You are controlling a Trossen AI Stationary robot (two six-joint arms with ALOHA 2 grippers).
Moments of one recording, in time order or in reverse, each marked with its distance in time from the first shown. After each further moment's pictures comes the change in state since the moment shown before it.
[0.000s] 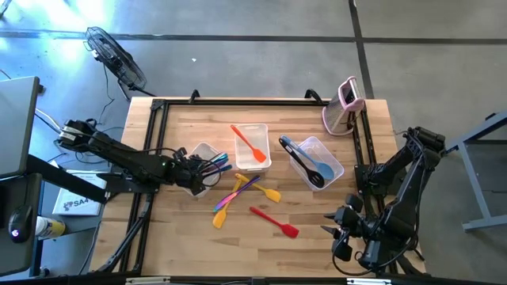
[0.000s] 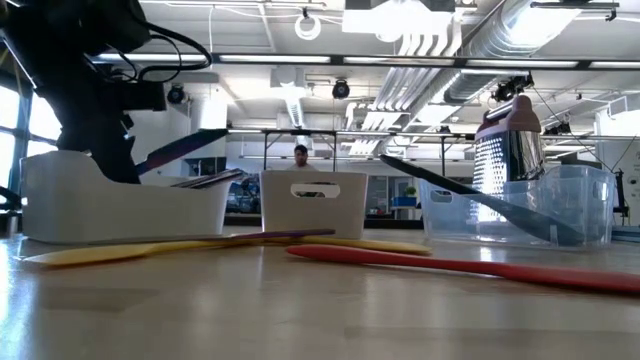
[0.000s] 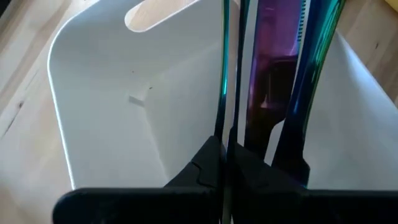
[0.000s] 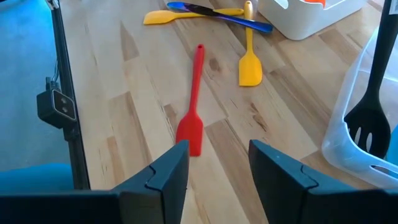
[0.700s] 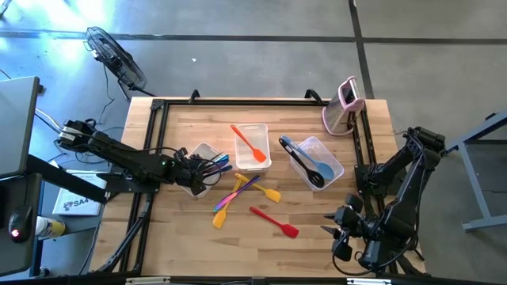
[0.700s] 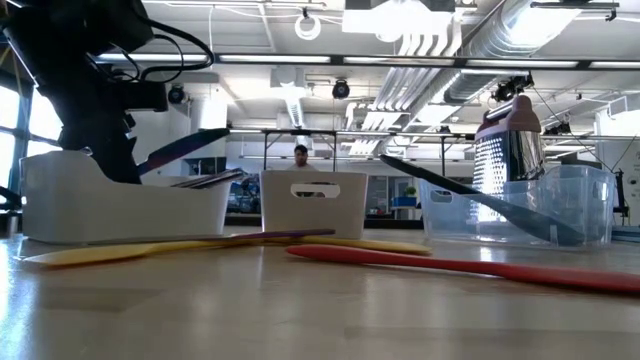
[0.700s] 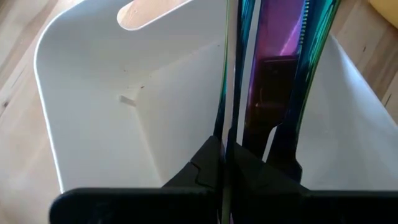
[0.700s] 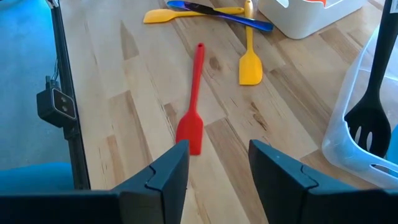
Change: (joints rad) left arm 0.000 0.001 -0.001 0.016 0.044 0.002; right arm 0.000 0.000 0.000 0.000 -0.004 0.000
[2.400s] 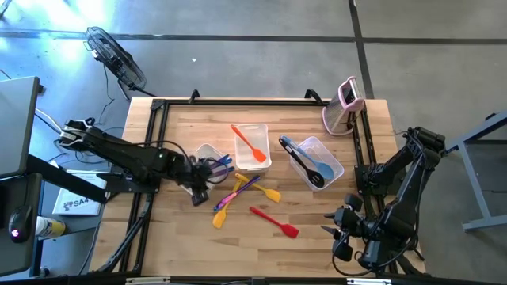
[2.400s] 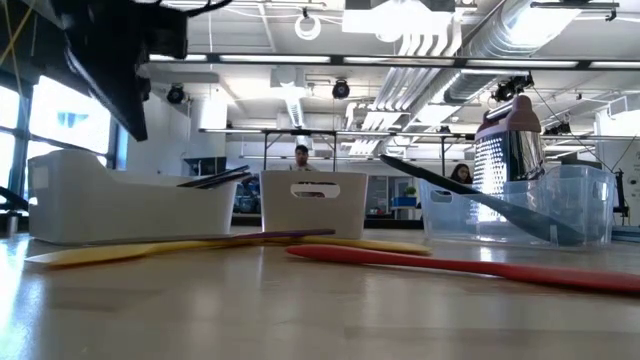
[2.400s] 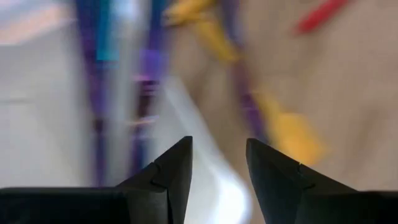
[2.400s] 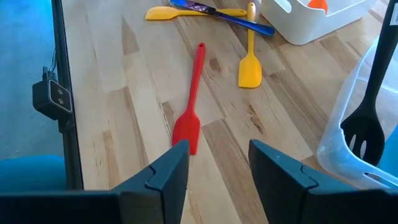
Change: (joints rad) left arm -0.001 -0.008 0.302 -0.166 0.357 -0.018; right arm -0.003 0.000 0.000 0.000 0.000 -0.060
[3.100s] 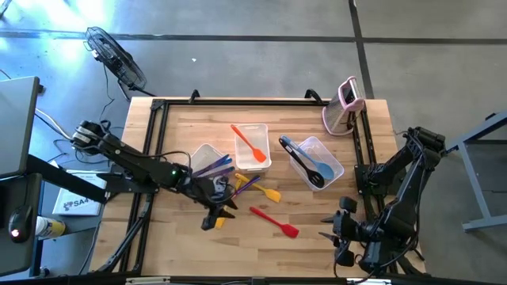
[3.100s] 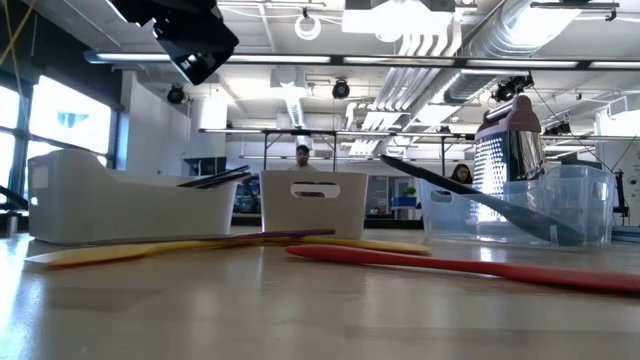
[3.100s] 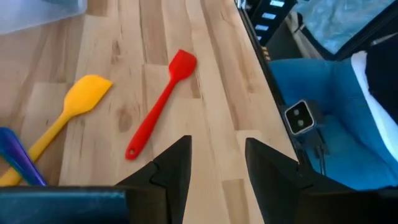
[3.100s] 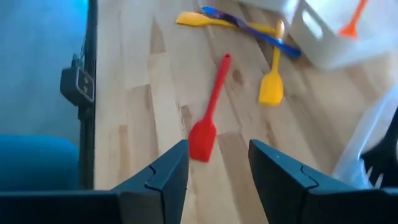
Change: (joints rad) left arm -0.120 0.187 0.000 0.721 0.160 0.329; right arm -0.004 0.000 0.000 0.121 0.009 -0.245
